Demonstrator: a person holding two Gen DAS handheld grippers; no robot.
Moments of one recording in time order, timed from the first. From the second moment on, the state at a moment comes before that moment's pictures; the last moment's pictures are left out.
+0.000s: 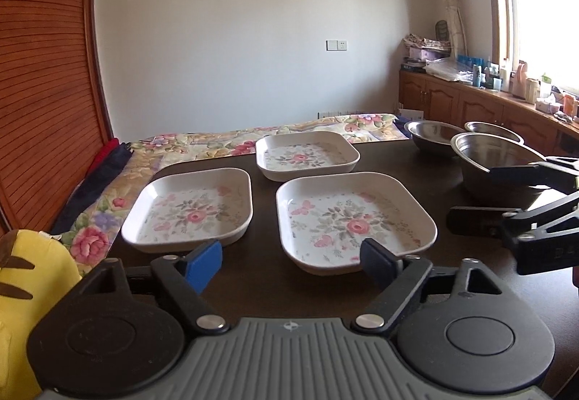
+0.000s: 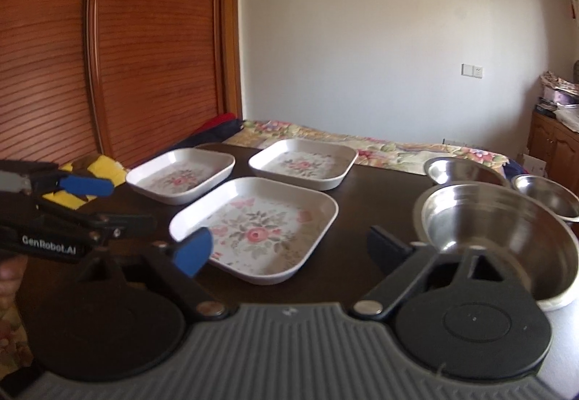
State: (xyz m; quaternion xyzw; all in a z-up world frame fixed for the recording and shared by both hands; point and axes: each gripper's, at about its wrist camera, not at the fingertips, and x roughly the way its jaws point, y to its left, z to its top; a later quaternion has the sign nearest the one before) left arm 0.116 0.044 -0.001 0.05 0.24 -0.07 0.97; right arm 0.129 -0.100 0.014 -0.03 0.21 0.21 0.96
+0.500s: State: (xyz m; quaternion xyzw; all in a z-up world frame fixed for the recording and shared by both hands) left arm 0.167 0.052 -0.012 0.05 0.27 -0.10 0.96; right arm 0.173 -0.087 0.004 -0.06 0.27 0.22 0.93
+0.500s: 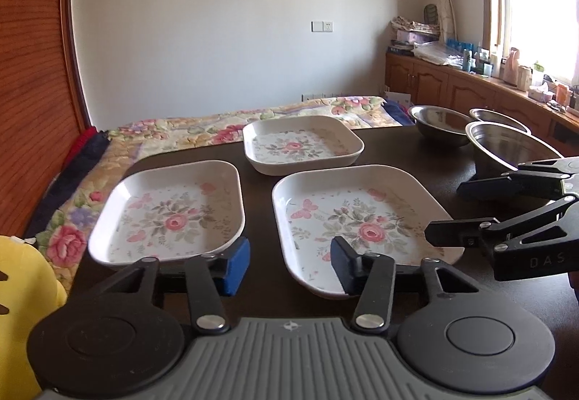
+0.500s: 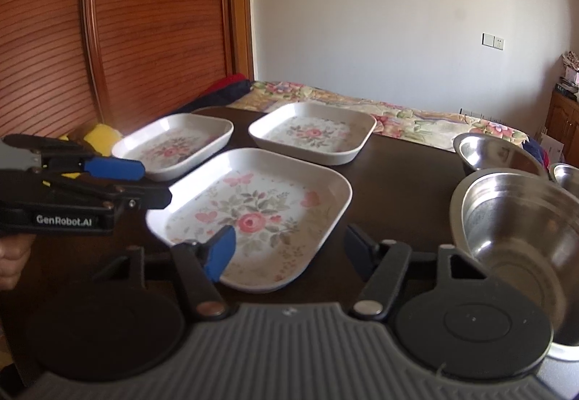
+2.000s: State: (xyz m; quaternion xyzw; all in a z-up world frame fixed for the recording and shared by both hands) left arm 0.209 0.048 -0.031 0.04 0.30 -0.12 0.94; right arm 0.204 -0.093 -0.013 -0.02 0.31 0.22 0.92
